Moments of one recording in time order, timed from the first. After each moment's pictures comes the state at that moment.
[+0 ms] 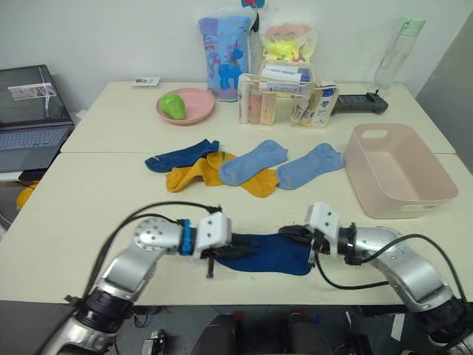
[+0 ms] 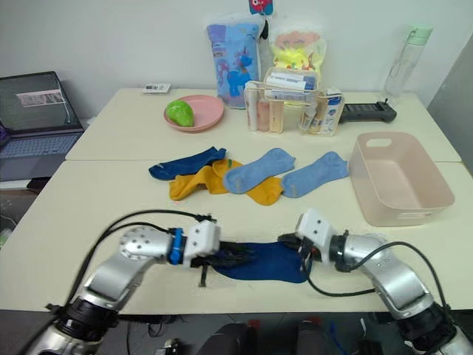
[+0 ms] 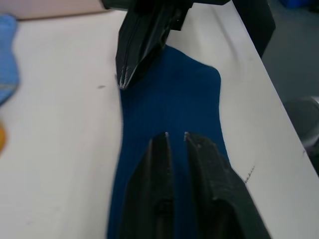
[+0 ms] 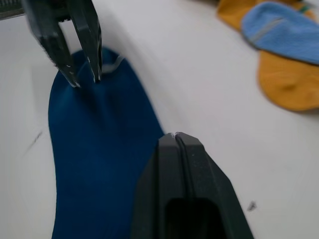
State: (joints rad) left arm -0.26 0.61 -0.33 -0.12 -0.17 0.08 -1.16; right arm -0.19 -0.67 0.34 -0.29 0.24 0.34 0.82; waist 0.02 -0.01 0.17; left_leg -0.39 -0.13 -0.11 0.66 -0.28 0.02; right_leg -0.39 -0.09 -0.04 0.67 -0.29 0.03
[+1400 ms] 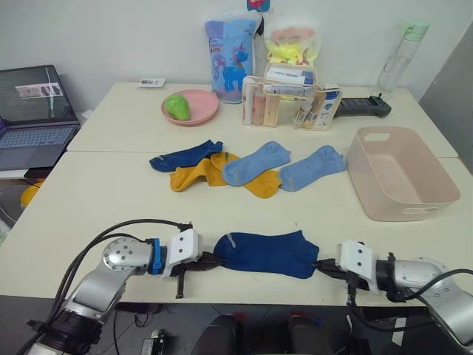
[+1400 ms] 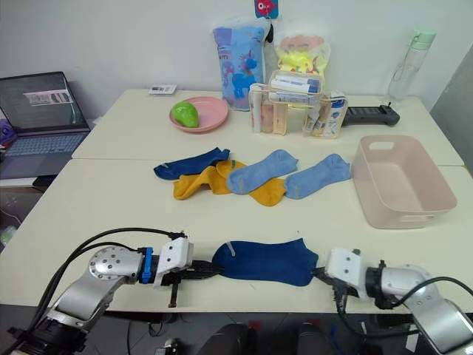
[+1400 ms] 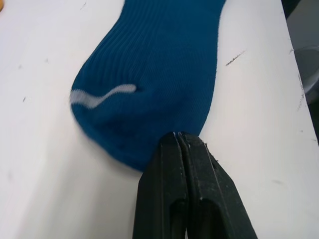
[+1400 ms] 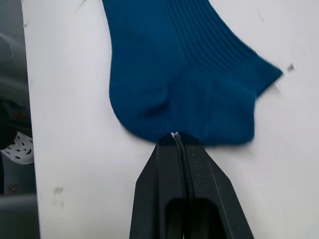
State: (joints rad) left arm -0.07 0.78 -0.16 -0.11 -0.27 0.11 -1.17; right arm 0.17 -0.87 0.08 -0.46 0.24 0.34 0.90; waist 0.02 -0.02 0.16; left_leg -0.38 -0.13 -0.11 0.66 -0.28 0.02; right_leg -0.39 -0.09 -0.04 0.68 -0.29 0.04
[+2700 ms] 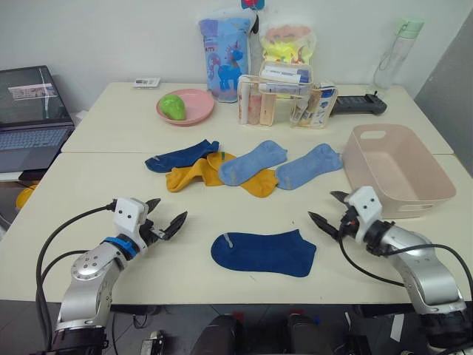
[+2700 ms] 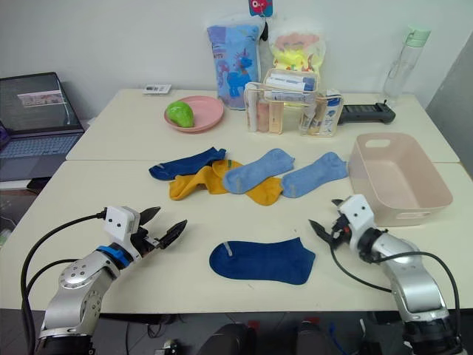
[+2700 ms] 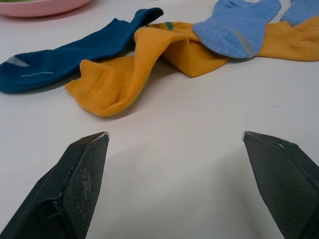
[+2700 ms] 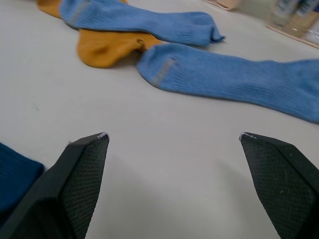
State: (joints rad) left arm -0.01 0.50 0.22 -0.01 -0.32 0.12 -0.64; right arm -0.14 -0.55 0.01 -0.25 0.24 0.37 0.64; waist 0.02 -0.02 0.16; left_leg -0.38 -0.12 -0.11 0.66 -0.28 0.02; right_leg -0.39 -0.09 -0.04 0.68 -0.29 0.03
